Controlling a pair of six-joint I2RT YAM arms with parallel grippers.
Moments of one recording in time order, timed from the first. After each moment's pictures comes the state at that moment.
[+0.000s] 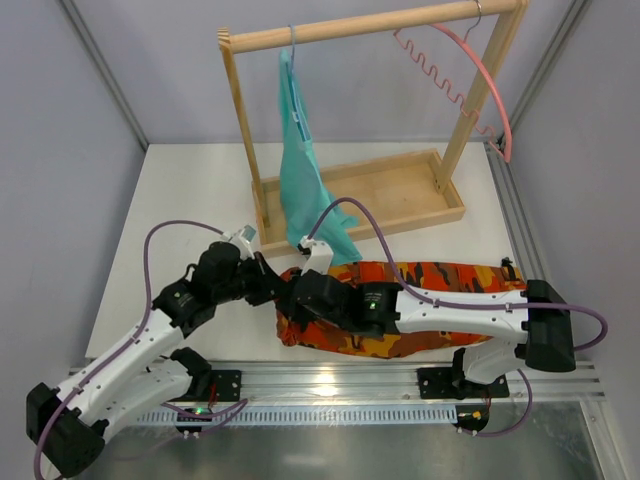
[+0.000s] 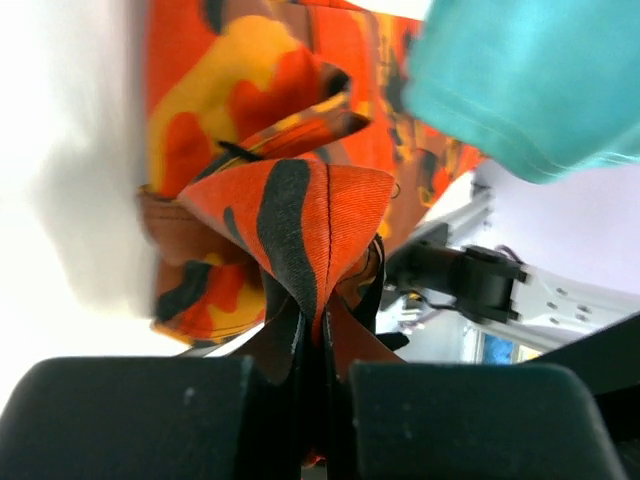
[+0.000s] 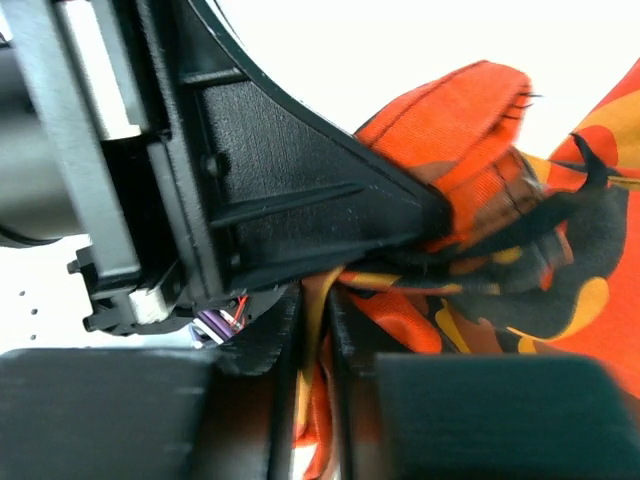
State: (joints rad) left arm -0.63 0.81 0.63 -0.40 0.27 -0.97; right arm 1.33 1.43 1.11 -0.29 0.37 0.99
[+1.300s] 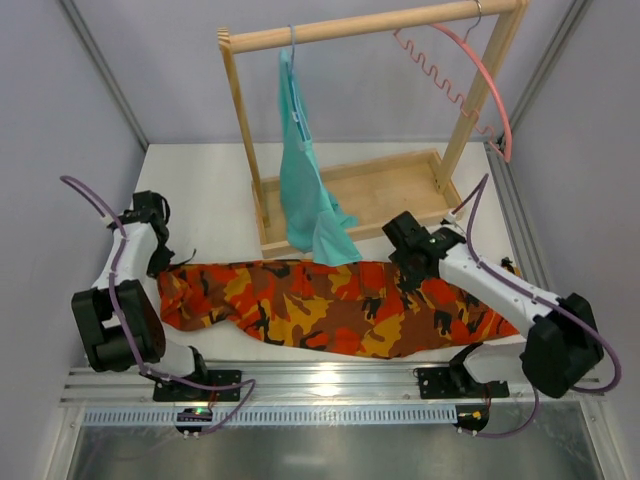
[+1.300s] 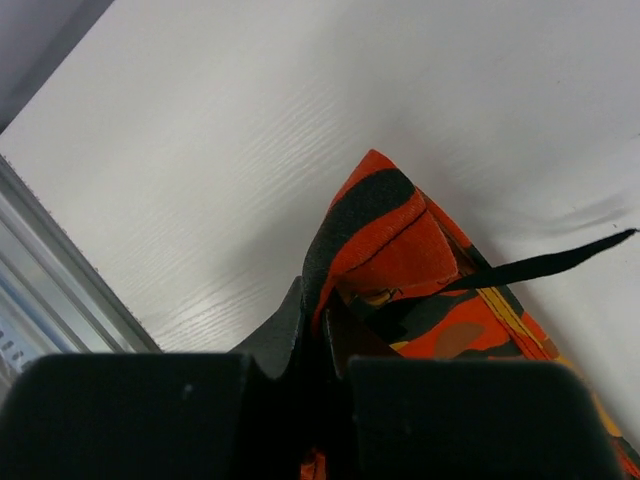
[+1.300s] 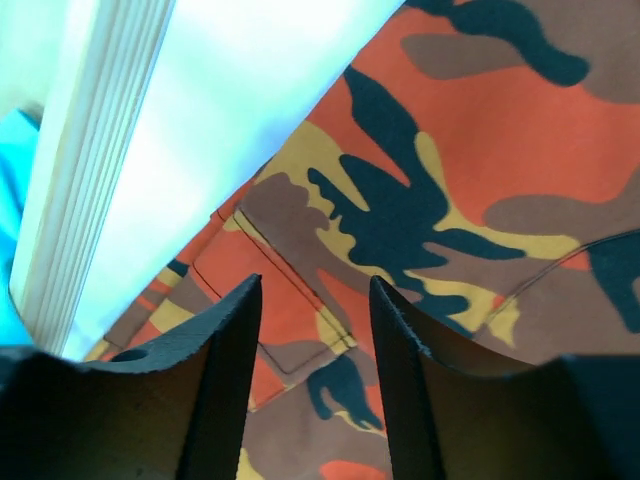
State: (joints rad) left arm 0.24 1.44 1.03 -0.87 -0.50 -0.60; right arm 0.62 1.22 0.88 -0.85 0.50 1.42
